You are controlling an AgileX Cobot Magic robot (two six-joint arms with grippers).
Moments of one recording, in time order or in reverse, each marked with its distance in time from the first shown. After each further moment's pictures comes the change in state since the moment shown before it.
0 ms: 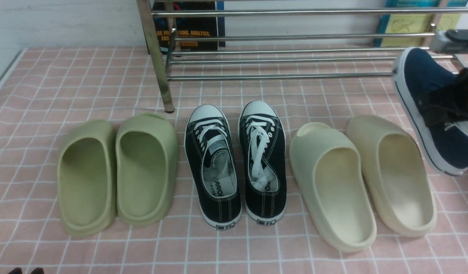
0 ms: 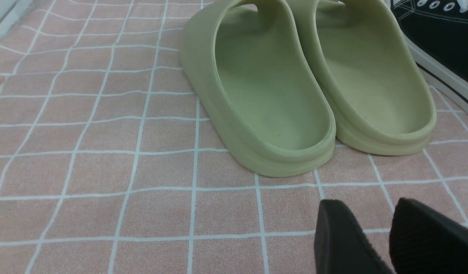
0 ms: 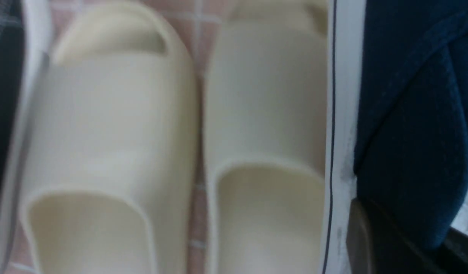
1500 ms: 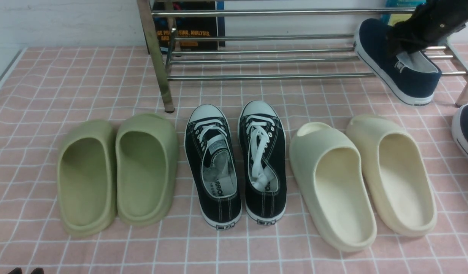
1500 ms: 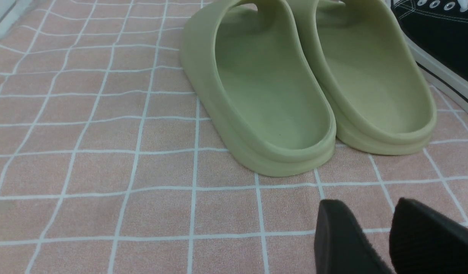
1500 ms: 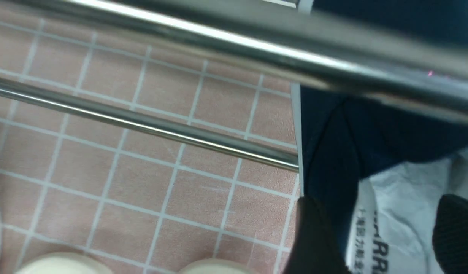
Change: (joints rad) right arm 0.002 0.555 -0.964 -0.093 0.275 -0.017; left arm 0.000 0.000 0.000 0.000 0.001 0.000
